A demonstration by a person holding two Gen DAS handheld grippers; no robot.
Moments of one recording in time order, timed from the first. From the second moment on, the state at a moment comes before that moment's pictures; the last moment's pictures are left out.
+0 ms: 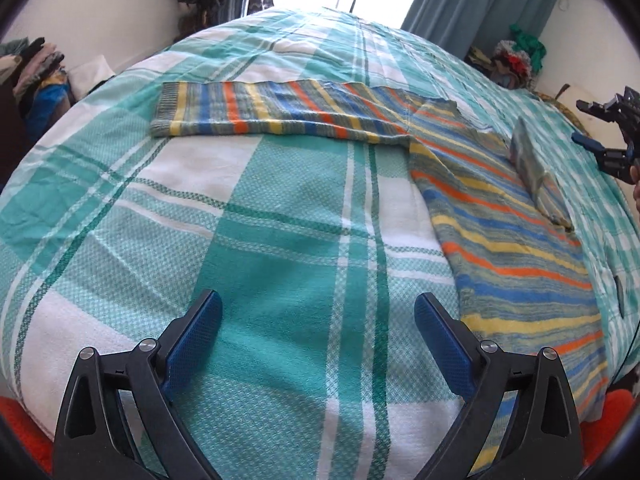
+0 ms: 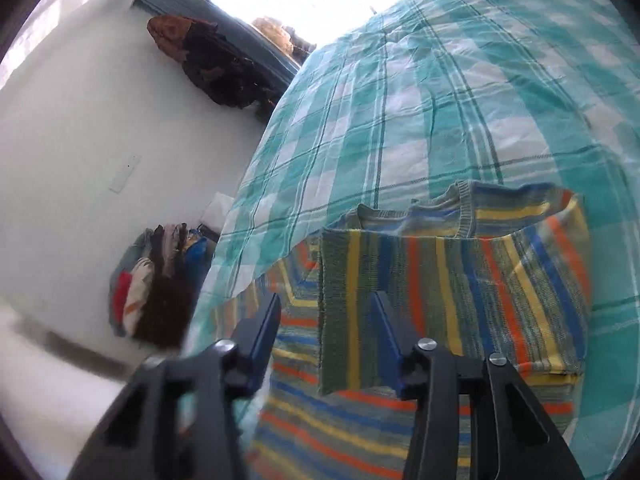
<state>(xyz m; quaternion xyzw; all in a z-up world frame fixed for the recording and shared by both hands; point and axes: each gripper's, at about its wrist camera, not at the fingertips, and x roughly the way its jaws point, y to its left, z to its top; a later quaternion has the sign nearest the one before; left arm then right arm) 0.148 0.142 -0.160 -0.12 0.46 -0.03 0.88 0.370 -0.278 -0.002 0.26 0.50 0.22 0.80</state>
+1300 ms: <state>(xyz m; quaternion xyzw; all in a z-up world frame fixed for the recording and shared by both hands) 0.151 0.126 -0.178 -0.05 0.47 -0.04 0.88 0.089 -0.326 -0.104 0.13 0.66 0.07 0.74</state>
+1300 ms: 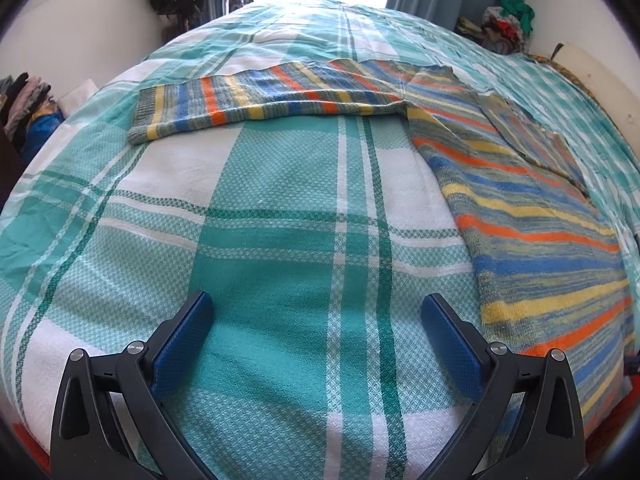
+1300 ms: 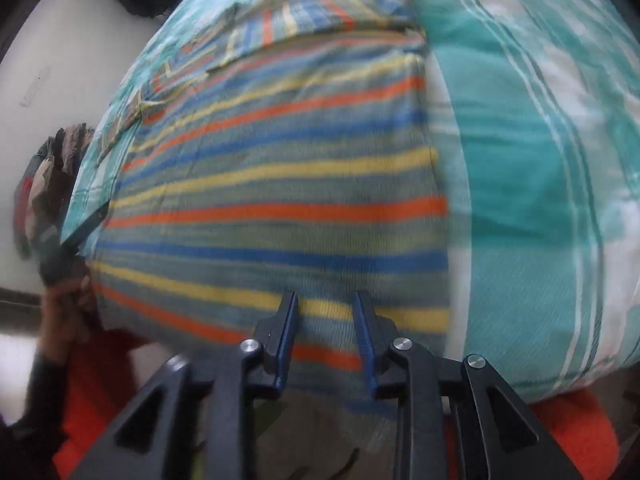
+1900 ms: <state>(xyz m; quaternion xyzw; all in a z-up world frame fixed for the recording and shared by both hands) 0.206 0.227 -0.101 -0.23 0.44 0.02 0.87 0.063 -0.214 -0.056 0.10 0.49 0.14 0.85</state>
